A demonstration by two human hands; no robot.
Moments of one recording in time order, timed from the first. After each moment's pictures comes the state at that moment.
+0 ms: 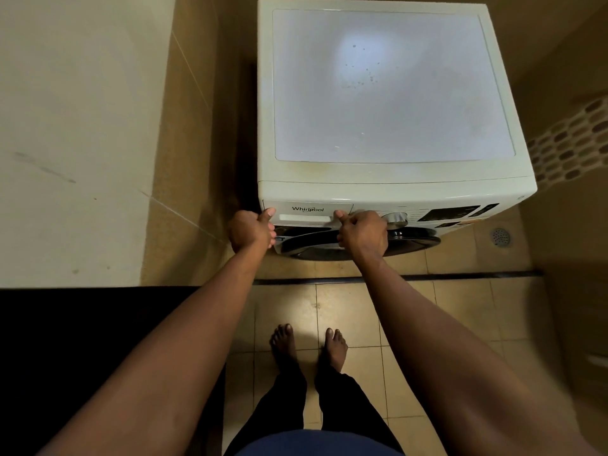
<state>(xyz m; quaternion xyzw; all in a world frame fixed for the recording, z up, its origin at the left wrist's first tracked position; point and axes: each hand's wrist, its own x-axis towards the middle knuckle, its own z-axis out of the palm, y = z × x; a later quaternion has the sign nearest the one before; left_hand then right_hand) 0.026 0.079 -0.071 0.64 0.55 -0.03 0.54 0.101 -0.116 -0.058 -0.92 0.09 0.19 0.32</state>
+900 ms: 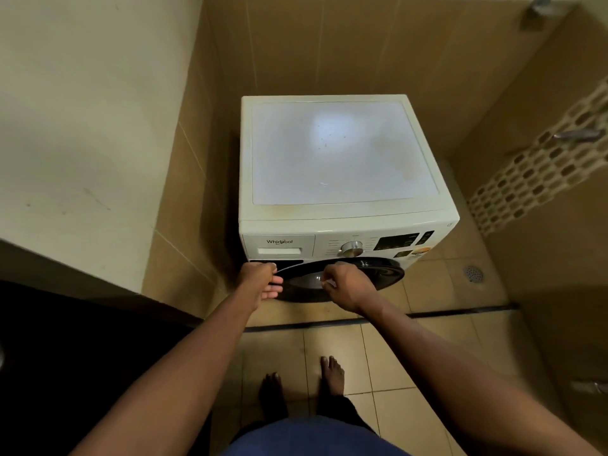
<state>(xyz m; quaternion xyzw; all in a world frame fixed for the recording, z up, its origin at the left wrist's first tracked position) -0.009 0.007 -0.011 0.59 0.49 -0.13 0.63 0.054 -0.208 0.022 -0.91 -0.27 0.25 0.17</state>
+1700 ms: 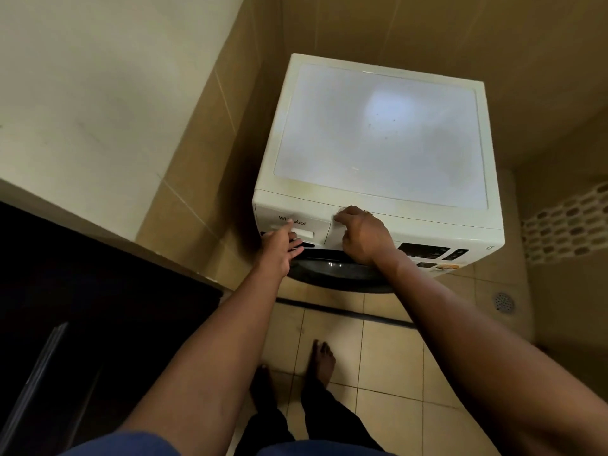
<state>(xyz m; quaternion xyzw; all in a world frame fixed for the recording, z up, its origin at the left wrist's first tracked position) 0.047 -0.023 -0.054 0.36 0.55 0.07 0.75 0.154 -0.181 0.037 -0.90 -0.38 0.21 0.09</state>
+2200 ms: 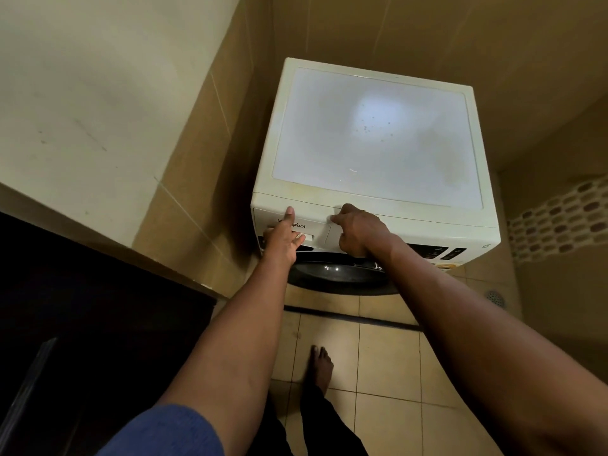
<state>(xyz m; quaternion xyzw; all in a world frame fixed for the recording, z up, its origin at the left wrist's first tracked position) 0.076 -0.009 -0.068 0.28 0.54 0.12 0.79 0.156 -0.155 0.056 -0.88 -0.37 0.29 -0.02</state>
